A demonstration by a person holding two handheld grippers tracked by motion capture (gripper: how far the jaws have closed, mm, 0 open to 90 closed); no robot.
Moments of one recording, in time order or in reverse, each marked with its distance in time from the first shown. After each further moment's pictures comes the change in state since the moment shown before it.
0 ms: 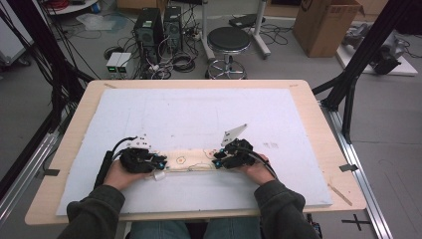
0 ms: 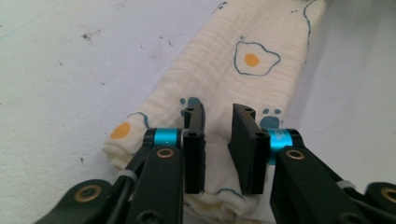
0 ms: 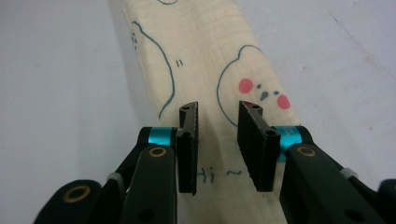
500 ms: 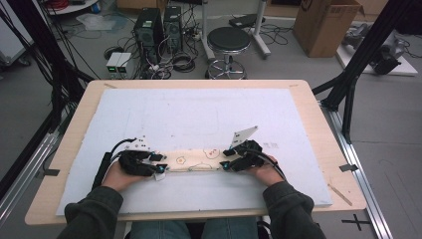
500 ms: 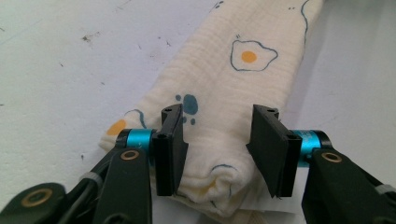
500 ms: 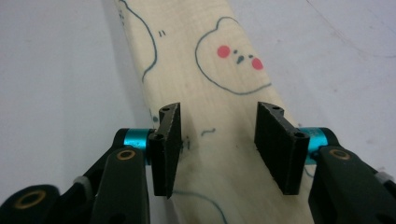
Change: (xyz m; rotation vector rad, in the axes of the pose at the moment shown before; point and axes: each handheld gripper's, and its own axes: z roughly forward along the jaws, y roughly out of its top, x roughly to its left) left arm -0.003 -0.004 -0.002 -0.015 0.012 0.025; right arm -0.005 -0.021 -0.018 -0.017 -0.045 -0.001
